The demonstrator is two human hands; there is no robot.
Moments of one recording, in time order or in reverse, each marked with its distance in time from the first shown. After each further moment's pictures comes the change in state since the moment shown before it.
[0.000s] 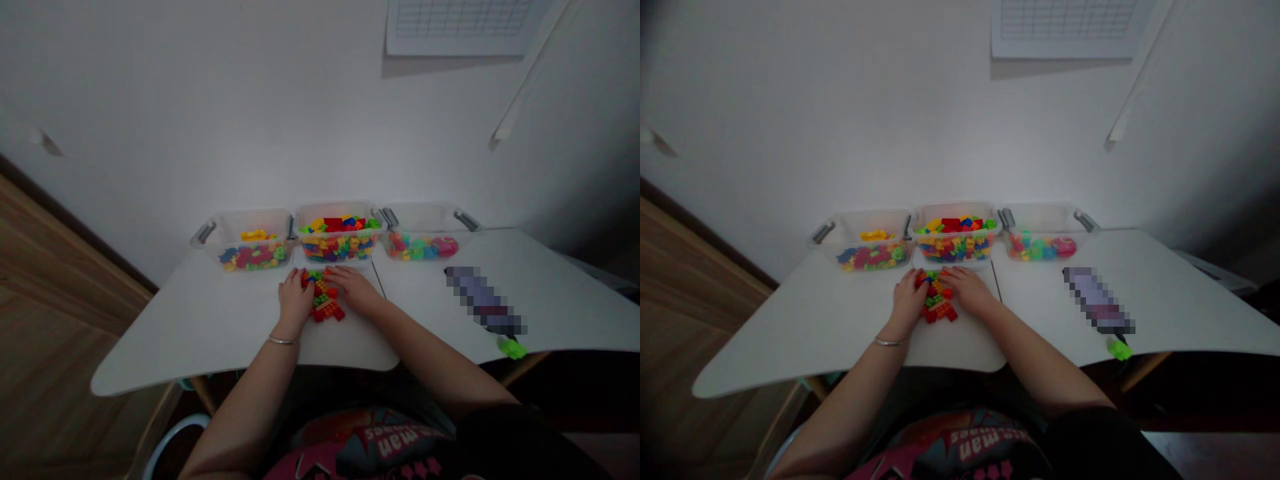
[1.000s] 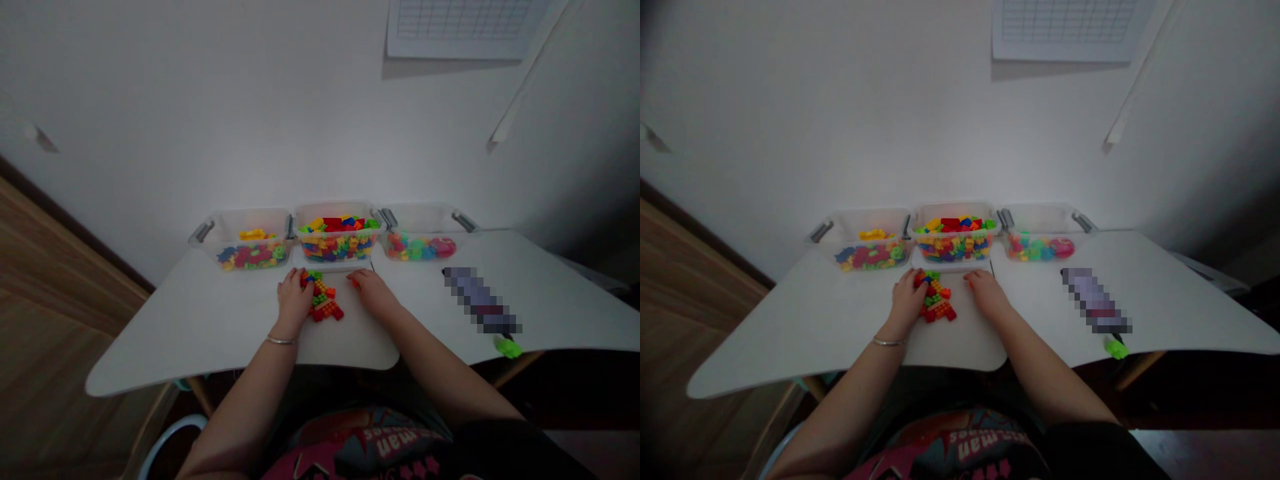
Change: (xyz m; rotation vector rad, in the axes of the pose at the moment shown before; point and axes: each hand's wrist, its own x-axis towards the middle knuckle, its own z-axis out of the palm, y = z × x) left_hand 0.001 0.000 -0.001 -0.003 -0.008 -0.002; right_hand -0.023 0.013 -0.013 -0.092 0.043 0.304
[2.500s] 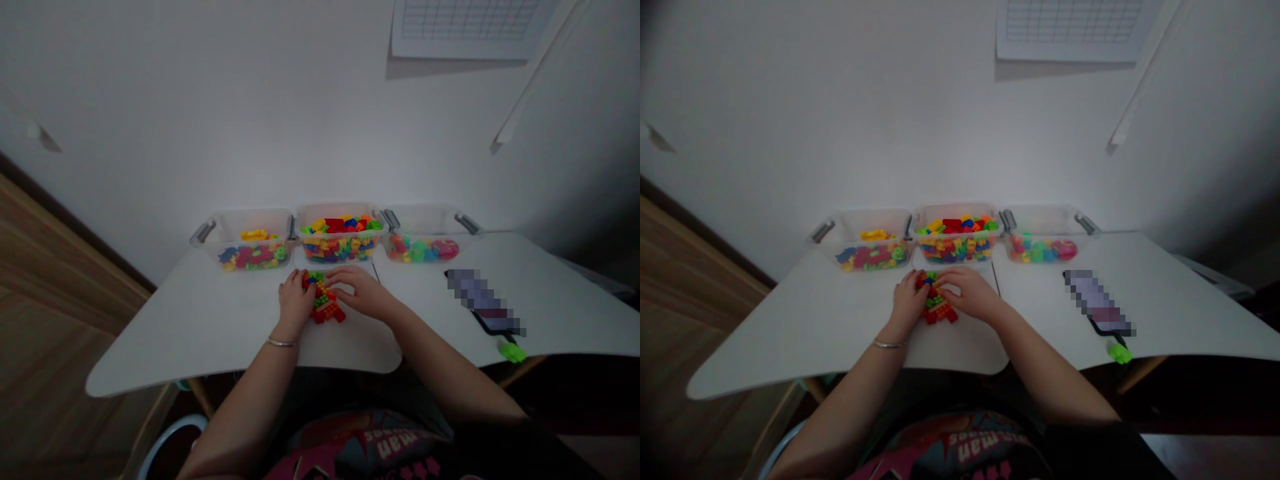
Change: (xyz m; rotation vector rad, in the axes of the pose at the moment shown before) left_hand 0.000 -0.001 0.001 -0.007 0.016 0.019; right_hand 0.009 -0.055 -0.040 0.364 0.023 -0.413
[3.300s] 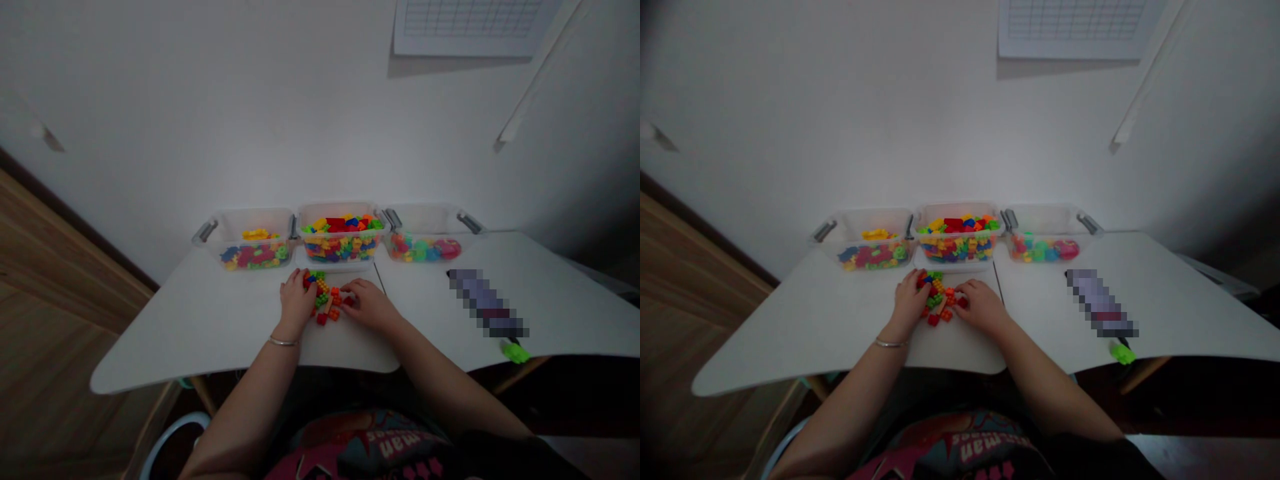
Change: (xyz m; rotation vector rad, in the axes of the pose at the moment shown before) left_hand 0.000 0.001 -0.003 -0.007 -0.028 -0.014; right_hand -0.036 0.017 0.024 -0.242 -0.068 0.379
